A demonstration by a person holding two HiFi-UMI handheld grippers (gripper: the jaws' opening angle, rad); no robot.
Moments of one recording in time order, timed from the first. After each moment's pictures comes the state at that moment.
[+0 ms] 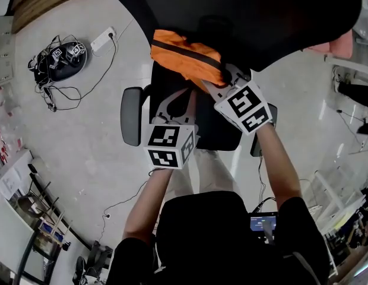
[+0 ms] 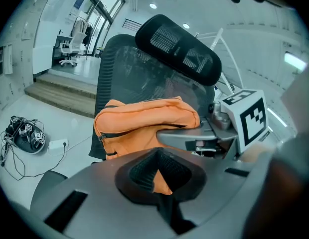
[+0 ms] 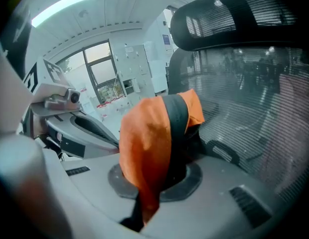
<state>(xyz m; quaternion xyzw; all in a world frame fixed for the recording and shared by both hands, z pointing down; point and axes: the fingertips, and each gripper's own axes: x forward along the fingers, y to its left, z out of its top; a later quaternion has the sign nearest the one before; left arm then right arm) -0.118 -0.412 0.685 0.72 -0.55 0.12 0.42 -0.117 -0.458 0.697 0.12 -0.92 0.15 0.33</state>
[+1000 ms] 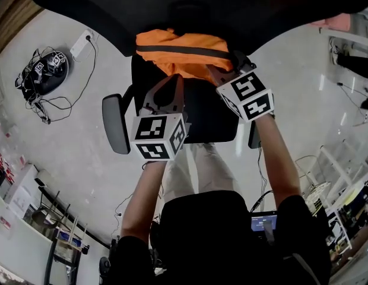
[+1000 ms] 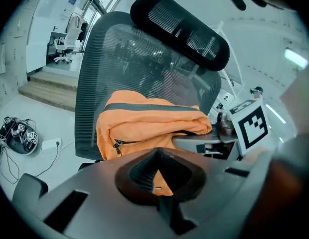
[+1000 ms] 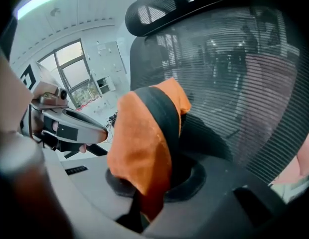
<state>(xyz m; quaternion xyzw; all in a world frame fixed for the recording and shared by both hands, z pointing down) -0.091 -0.451 0.743 0.72 -0.53 0.14 0.42 -0.032 -0.507 0.769 0.25 -0.88 0.20 0.36</state>
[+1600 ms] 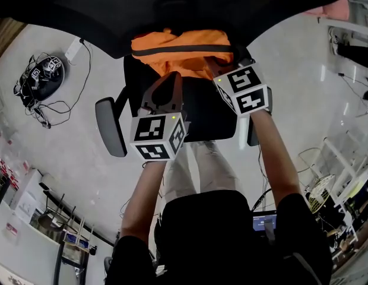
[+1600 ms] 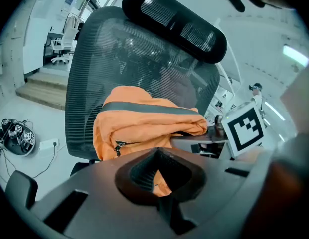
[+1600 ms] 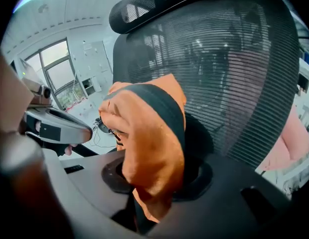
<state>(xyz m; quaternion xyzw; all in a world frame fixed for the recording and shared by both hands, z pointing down) -0.067 -0.455 0.758 0.73 -0.52 0.14 0.41 0.005 -0.522 0.796 0.32 -0.85 0.21 0.36</state>
